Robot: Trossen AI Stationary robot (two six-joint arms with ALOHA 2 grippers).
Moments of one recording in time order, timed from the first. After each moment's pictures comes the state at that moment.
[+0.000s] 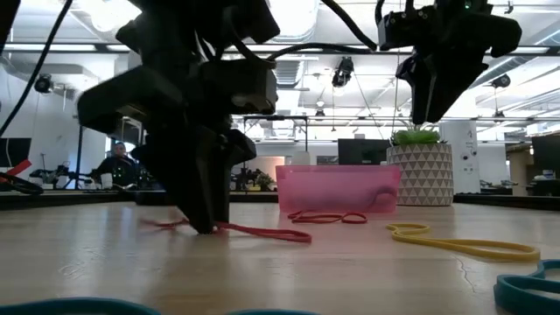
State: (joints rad) left arm -0.27 1.91 1.16 -0.42 0.06 -0.09; right arm 0.18 1.43 1.08 -0.98 0.21 0.25
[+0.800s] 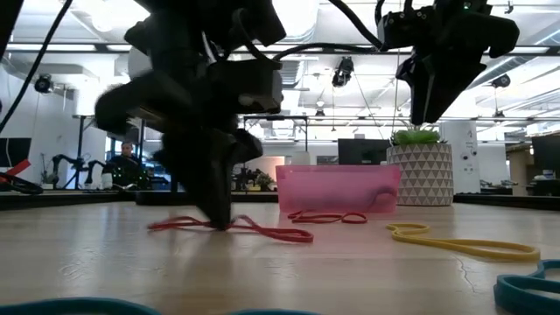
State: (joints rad) left arm -0.24 1.90 1.18 -0.42 0.06 -0.04; right arm 0.18 1.43 1.08 -0.96 0.21 0.27
